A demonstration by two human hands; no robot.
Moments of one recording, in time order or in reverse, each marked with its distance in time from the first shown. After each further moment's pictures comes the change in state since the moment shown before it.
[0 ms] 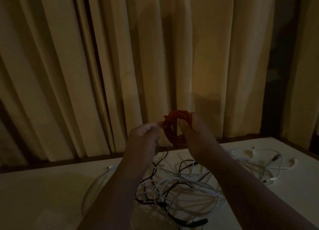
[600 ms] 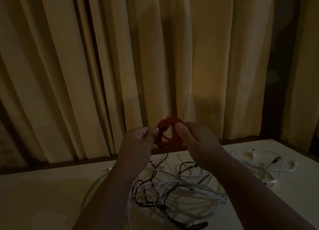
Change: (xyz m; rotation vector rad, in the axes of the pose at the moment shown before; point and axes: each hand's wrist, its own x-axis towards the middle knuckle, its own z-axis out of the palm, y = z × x) left_hand -0.001 0.005 -0.013 0.278 0.035 0.163; right_hand -0.007 0.003 -0.012 -0.296 -0.145 -0.158
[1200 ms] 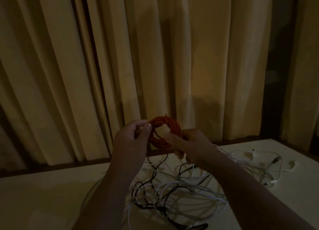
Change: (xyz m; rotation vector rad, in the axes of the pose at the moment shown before) left_hand 0.003 -0.005 -0.006 0.039 0.192 0.169; right_hand 0.001 -0.006 0.003 0.240 -0.150 0.178
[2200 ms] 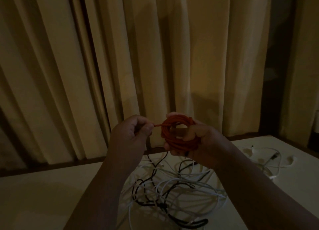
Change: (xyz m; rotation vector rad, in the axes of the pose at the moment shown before) left_hand 0.003 0.005 -0.013 0.060 -0.097 0.147; right_hand -0.001 -0.007 -0.014 0.951 -0.312 0.087
